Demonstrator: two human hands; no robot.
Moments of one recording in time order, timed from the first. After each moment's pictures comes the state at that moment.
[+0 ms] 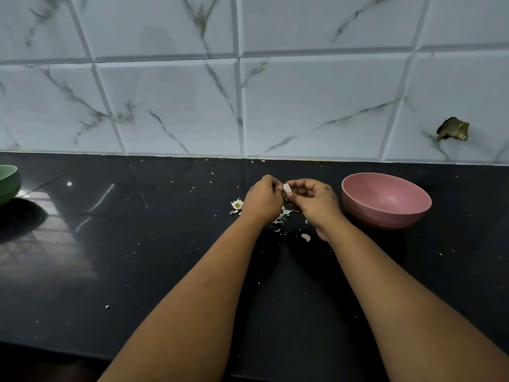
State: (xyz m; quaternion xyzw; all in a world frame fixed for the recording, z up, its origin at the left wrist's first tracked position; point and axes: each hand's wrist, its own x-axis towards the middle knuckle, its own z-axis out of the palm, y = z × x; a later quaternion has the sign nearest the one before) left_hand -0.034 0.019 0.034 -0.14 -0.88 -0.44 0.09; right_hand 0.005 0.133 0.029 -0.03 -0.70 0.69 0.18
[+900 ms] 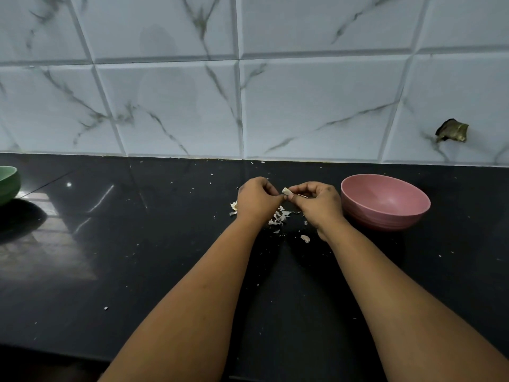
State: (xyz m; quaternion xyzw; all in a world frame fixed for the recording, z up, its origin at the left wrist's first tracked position) left_hand -0.033 0.012 0.034 -0.09 -0.86 -0.48 0.13; right_hand 0.001 0.139 0.024 -0.09 -0.75 0.62 0.22
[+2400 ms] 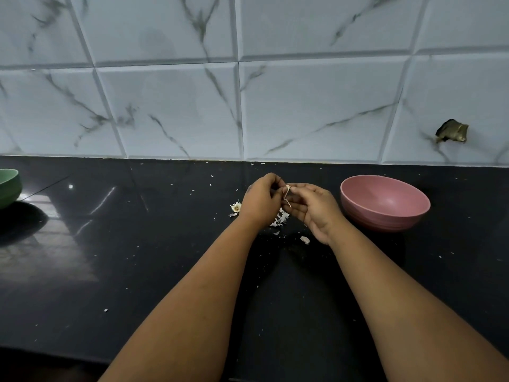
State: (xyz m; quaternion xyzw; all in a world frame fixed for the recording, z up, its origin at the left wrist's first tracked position) left_hand -0.031 0.014 0.035 -0.21 -0.84 -0.48 0.13; right_hand 0.009 0.135 0.034 -0.05 -0.58 0.81 0.08
